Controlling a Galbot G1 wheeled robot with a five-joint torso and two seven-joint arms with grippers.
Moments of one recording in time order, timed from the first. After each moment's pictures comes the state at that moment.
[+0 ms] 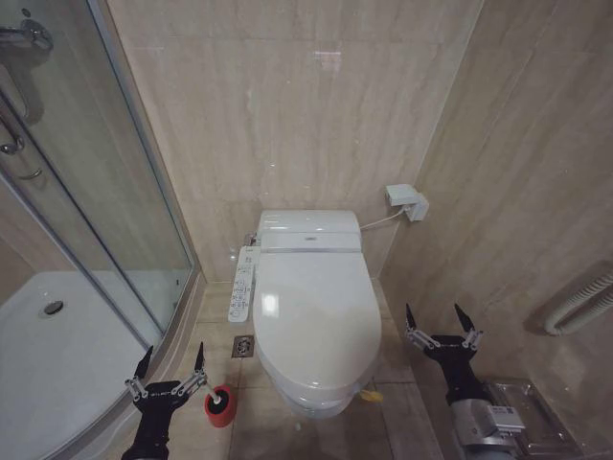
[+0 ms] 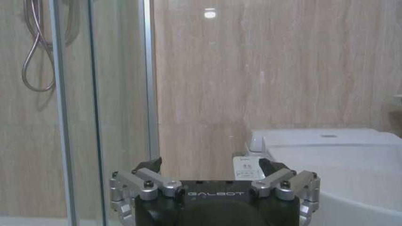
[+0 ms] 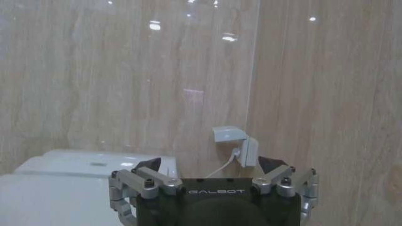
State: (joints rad) left arm 1.83 -1.33 -0.56 -2.17 -0.16 -0.28 -0.18; right arm -1.71 1.35 0.66 2.22 0.15 0.14 0.15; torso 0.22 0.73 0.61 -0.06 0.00
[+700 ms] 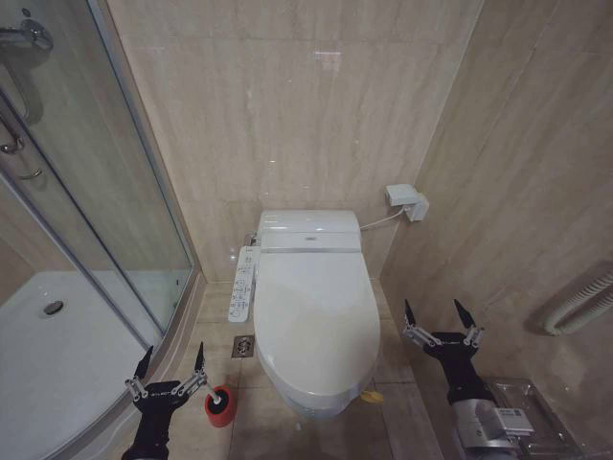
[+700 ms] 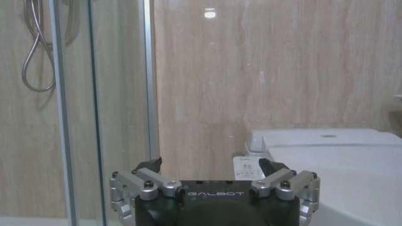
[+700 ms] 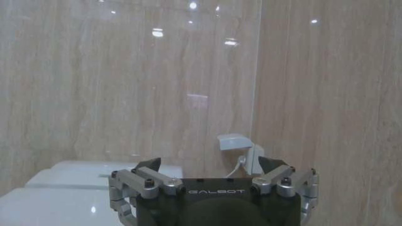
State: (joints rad) left arm 1.83 -1.33 -0.56 -2.17 -0.16 -0.28 -0.18; right arm -1.72 1.36 0.66 2.27 0.16 0.14 0.14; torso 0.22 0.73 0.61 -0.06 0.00
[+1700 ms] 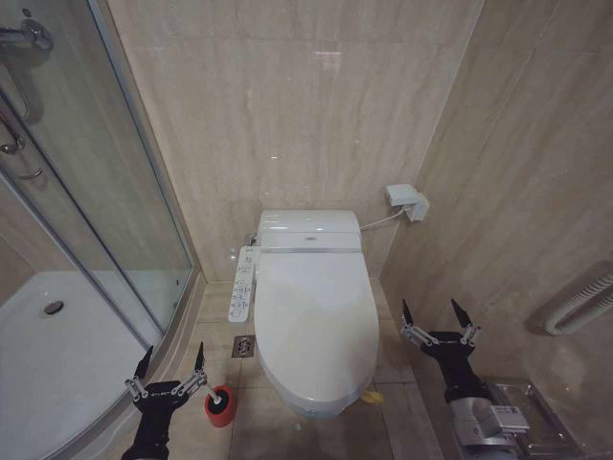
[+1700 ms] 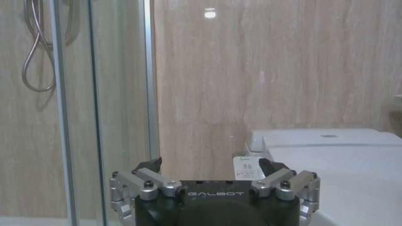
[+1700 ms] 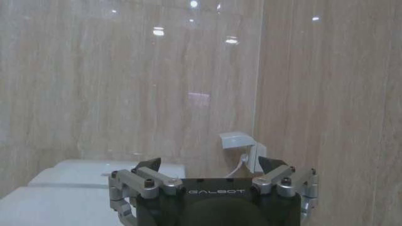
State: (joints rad) left arm 1.83 -1.33 -0.56 -2.17 -0.16 -0.28 -0.18; right arm -1.72 1.36 0.65 2.26 0.16 0.13 0.13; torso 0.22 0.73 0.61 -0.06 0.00
